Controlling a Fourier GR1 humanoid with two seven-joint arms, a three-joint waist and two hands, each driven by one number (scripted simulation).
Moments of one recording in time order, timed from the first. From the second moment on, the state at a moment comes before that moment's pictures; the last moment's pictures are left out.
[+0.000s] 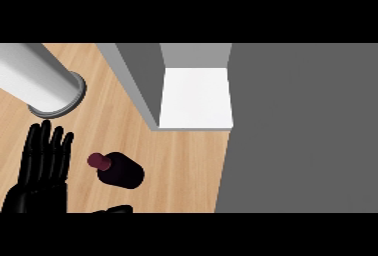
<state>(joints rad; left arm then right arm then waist) 0.26 0.02 -0.23 -2.19 -0.03 0.37 0.19 -0.53 -0.24 -0.02 -2.49 -0.11 -0.12 0.99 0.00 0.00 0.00</state>
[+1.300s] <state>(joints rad) 0.34 0.01 -0.13 -1.66 0.17 0.23 -0.31 -0.61 -0.26 -0.01 -2.49 -0.10 -0.15 1.03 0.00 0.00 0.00</state>
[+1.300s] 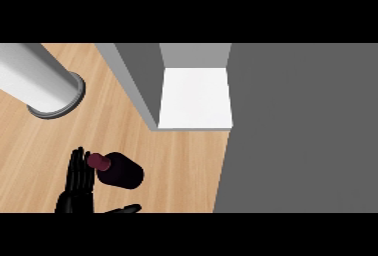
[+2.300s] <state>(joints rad) 0.12 0.02 0.03 -1.12 0.32 0.03 -0.56 -0.67 -0.26 0.01 -2.48 -0.09 -0.18 1.05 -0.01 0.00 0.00</state>
